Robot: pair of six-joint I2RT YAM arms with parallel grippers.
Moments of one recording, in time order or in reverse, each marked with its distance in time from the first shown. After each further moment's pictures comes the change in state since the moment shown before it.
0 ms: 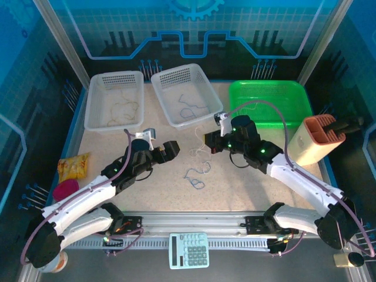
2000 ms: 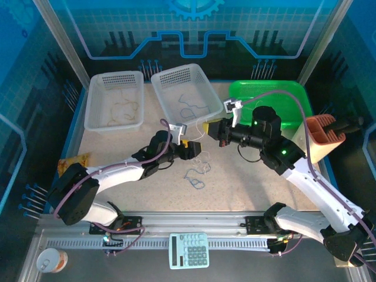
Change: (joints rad) left arm -0.062 0.492 0.113 0.420 0.180 0.242; right arm -0.020 -0.109 0.190 -0.018 -0.206 0.089
